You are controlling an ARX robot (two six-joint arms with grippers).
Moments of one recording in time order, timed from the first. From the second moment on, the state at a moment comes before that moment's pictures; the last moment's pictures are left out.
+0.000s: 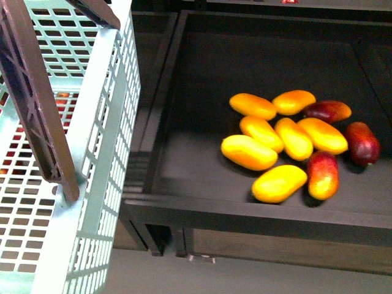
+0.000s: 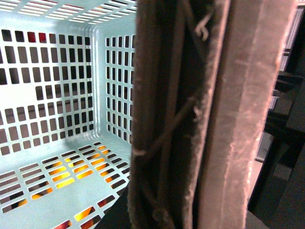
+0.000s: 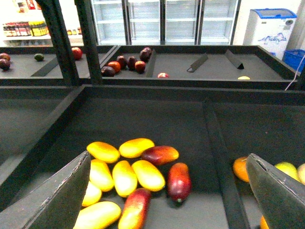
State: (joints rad) left arm -0.19 0.94 0.62 -0.16 -0.24 -1.66; right arm 0.00 0.00 0.02 0.00 0.00 0.00
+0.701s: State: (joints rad) left arm -0.19 0.94 0.62 -0.16 -0.24 -1.66; right arm 0.00 0.00 0.02 0.00 0.00 0.00
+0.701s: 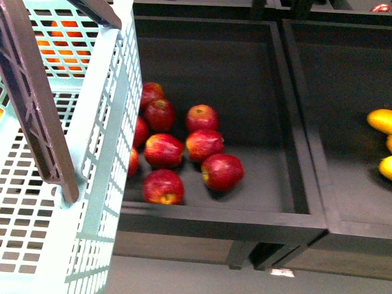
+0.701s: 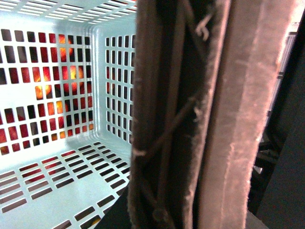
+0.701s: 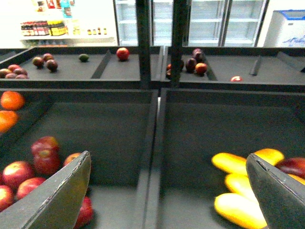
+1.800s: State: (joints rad) left arm -0.55 1.70 1.31 -0.14 -0.04 -1.07; right arm 0.00 0.00 0.02 0.00 0.00 0.00
